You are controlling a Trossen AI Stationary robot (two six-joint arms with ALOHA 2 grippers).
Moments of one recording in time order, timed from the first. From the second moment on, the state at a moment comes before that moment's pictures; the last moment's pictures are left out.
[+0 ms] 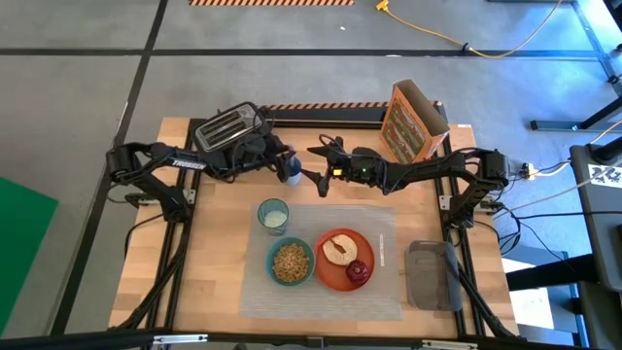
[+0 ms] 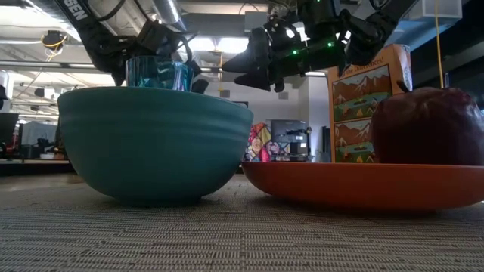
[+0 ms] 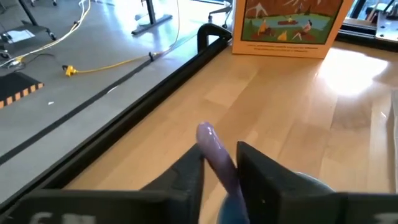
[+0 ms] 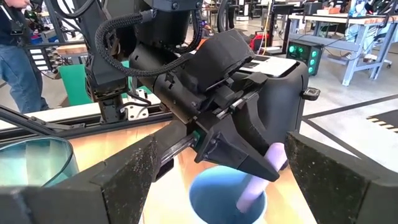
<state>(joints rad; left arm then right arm) 0.44 1.49 0.60 0.51 -0.16 -0.04 -0.18 1.70 0.89 0.73 0.09 0.05</state>
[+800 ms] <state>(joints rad) 0.42 1.39 0.60 0.59 -0.11 -0.02 -0.18 1.70 0.89 0.72 0.08 0.05</state>
